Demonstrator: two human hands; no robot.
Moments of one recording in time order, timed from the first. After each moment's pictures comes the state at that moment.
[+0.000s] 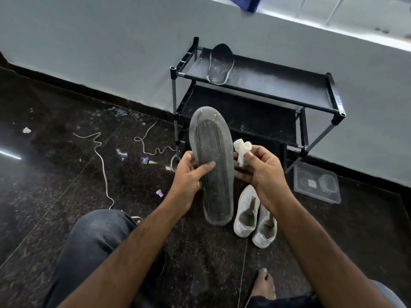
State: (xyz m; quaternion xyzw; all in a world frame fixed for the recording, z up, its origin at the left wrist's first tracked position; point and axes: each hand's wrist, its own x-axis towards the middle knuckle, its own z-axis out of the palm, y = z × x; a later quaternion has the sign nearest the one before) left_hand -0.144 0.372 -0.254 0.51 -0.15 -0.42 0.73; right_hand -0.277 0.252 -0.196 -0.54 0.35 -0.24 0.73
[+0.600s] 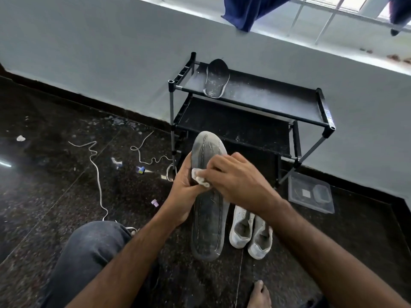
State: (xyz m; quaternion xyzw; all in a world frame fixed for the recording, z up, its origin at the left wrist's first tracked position) left_hand -0.150 0.380 -0.235 0.45 -0.28 -0.41 0.74; right_hand -0.257 0.255 -0.172 -0.99 -0.05 -0.16 0.00
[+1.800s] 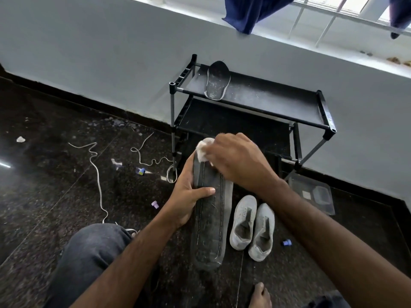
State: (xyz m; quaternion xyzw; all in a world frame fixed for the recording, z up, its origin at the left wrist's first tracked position) left_hand -0.142 0.379 -0.244 0.50 -0.31 -0.41 0.70; right_hand -0.228 0.240 -0.147 -0.98 0.02 -0.22 0.00
